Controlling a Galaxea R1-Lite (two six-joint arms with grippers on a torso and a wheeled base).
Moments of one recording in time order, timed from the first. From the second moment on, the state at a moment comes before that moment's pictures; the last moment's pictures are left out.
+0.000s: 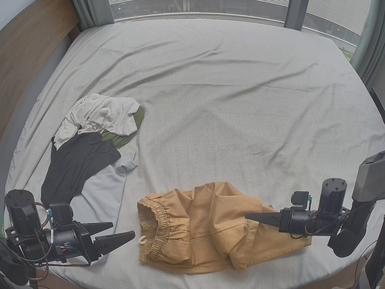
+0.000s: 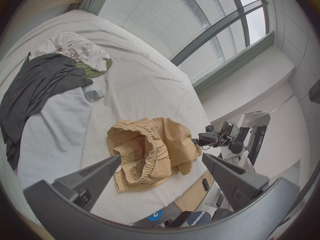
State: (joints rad) left arm -0.33 1.41 -0.06 -0.96 -0.45 -0.40; right arm 0.39 2.09 -0.19 -1.54 0.64 0.72
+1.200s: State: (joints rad) left arm -0.33 1.42 -0.05 -1.00 -0.46 -0.40; right arm 0.54 2.12 -0.28 -1.54 0.67 0.72
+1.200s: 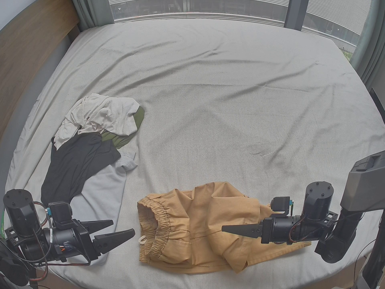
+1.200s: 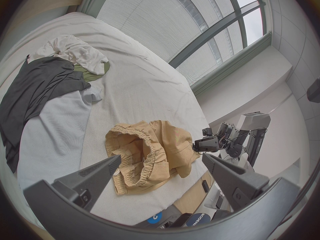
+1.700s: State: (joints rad) left arm -0.33 1.42 -0.06 -1.00 -0.46 -0.40; right arm 0.56 2.14 -0.28 -1.54 0.67 0.72
